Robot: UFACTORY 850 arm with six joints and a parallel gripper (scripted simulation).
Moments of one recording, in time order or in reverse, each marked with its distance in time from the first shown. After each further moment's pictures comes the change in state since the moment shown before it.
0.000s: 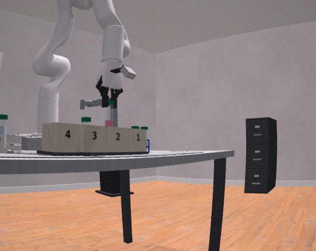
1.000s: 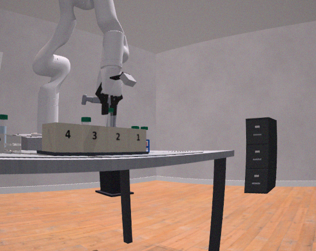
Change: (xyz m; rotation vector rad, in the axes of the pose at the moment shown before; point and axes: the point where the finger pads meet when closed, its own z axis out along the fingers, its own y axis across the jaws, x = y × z) arm 0.000 0.000 0.027 0.000 0.000 0.000
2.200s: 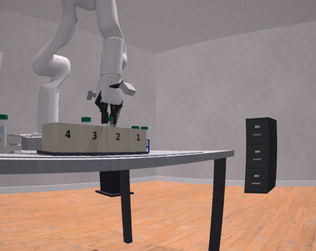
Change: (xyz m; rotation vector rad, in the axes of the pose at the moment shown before) arm 0.000 0.000 0.032 0.000 0.000 0.000
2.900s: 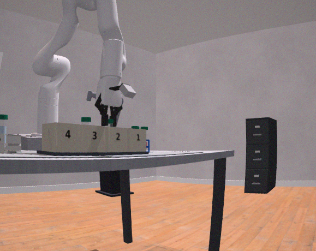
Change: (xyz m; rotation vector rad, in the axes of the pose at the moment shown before) arm 0.000 0.000 0.008 -0.001 0.000 0.000
